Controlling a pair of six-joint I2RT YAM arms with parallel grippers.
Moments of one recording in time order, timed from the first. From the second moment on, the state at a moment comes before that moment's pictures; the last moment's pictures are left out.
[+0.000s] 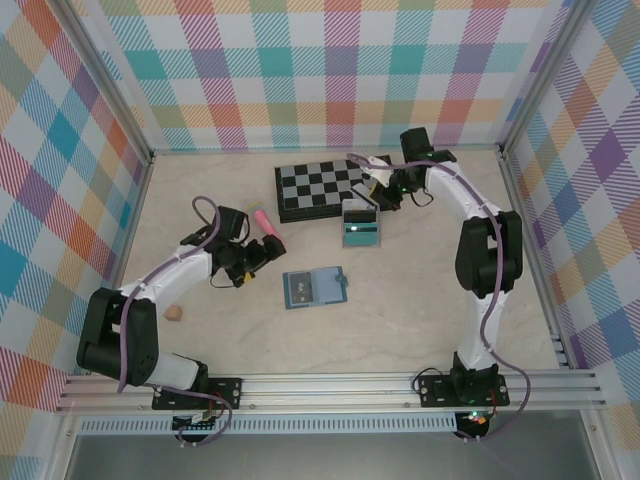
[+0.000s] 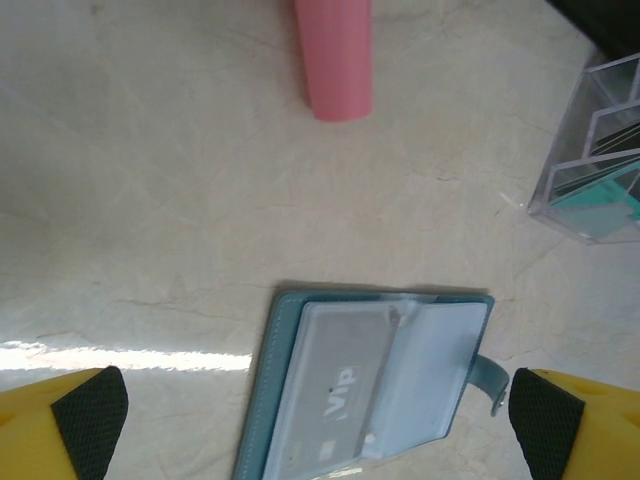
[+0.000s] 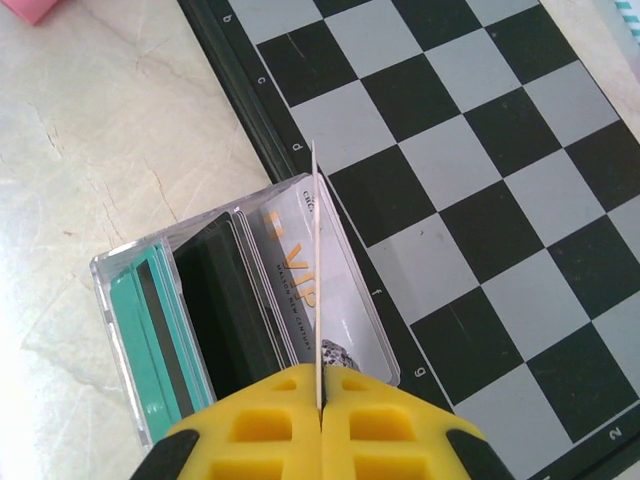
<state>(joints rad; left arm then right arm) -0.28 1.45 0.89 -0.50 0.33 -0.81 0.24 2.05 1.76 -0.80 -0.49 -0.94</state>
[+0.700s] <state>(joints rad) -0.28 1.53 0.92 -0.48 0.38 -0.81 0.25 2.15 1.87 -0.87 -0.44 -1.15</state>
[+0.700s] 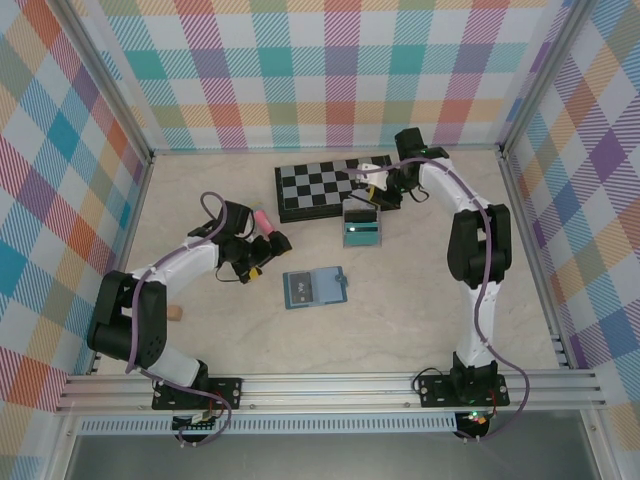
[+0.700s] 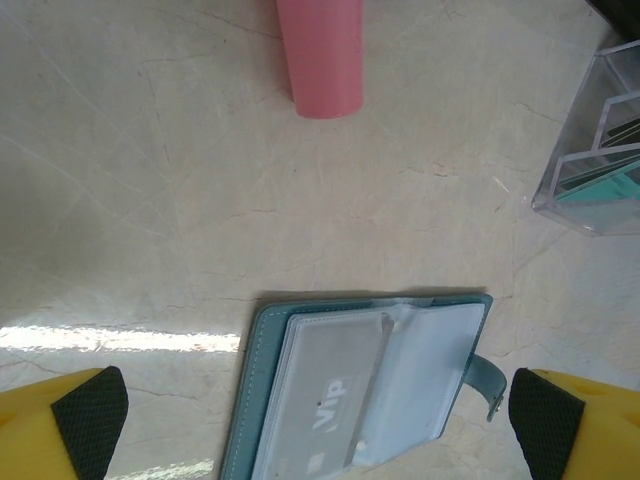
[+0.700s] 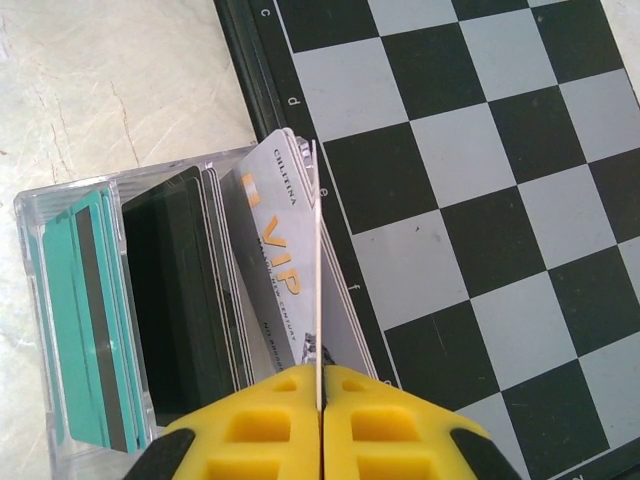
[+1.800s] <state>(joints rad) -0.28 1.42 0.84 -0.47 0.41 -0.78 0.29 1.76 1.56 -0.62 -0.44 -0.70</state>
